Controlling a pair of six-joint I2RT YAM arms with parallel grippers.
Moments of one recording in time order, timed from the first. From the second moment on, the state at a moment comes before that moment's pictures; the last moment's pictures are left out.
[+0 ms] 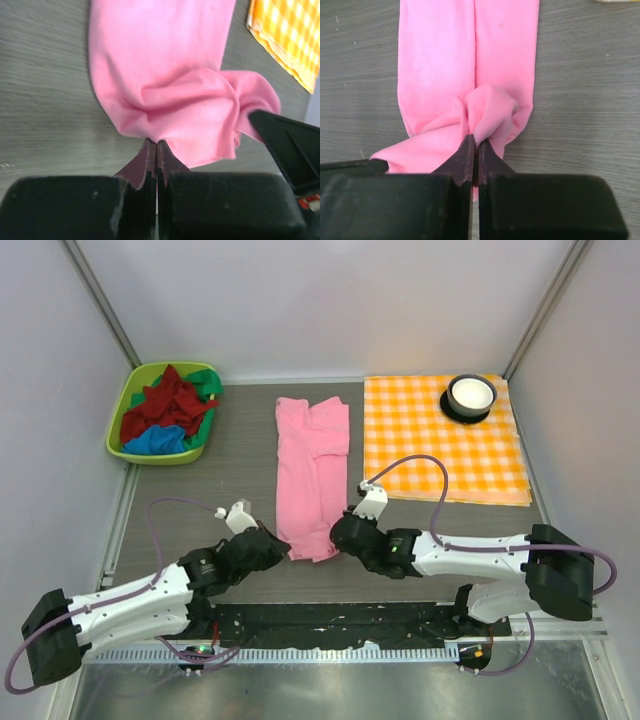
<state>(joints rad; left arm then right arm) -1.03 0.78 0.36 -0.29 -0.41 -1.30 1.19 1.33 0.71 -0.20 0.65 1.09</state>
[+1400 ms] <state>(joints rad) -0.44 1.35 0.77 -0.01 -0.06 -1.01 0.80 1.64 1.05 -0.13 0.56 0.93</state>
